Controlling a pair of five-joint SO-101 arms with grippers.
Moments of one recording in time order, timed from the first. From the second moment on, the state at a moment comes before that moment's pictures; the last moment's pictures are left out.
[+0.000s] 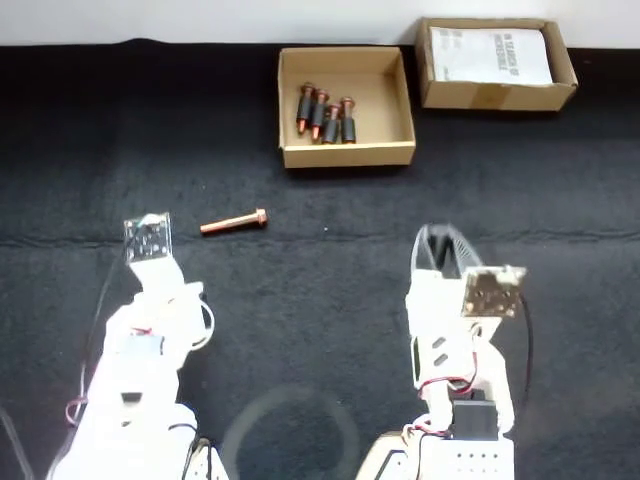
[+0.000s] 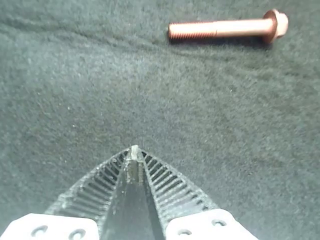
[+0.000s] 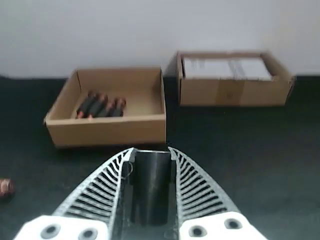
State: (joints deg) left arm -7.3 -48.9 85.9 23.5 11.5; right arm -5.4 -103.4 95.7 28.7 -0.1
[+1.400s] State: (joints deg) left arm -9.5 -43.6 76.0 41.1 11.5; right arm -11.0 -38.7 62.1 54.1 2.1
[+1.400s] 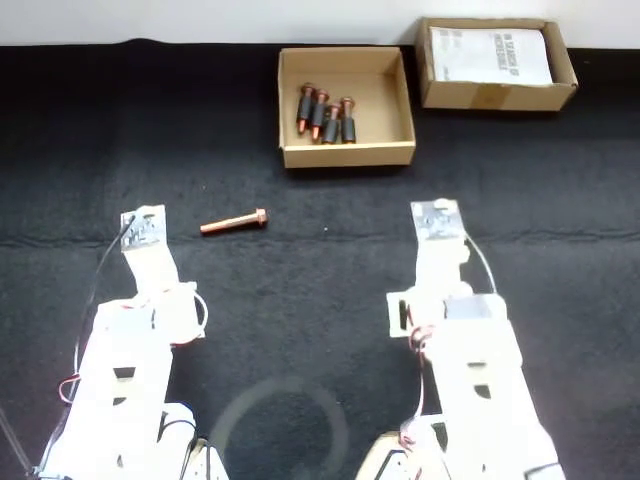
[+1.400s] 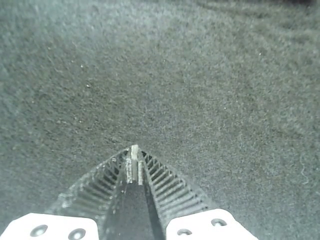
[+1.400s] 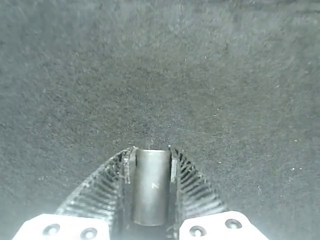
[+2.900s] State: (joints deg) left arm -11.0 -43.6 73.8 45.5 11.5; right arm -14.2 -12.7 49.2 52.0 4.7
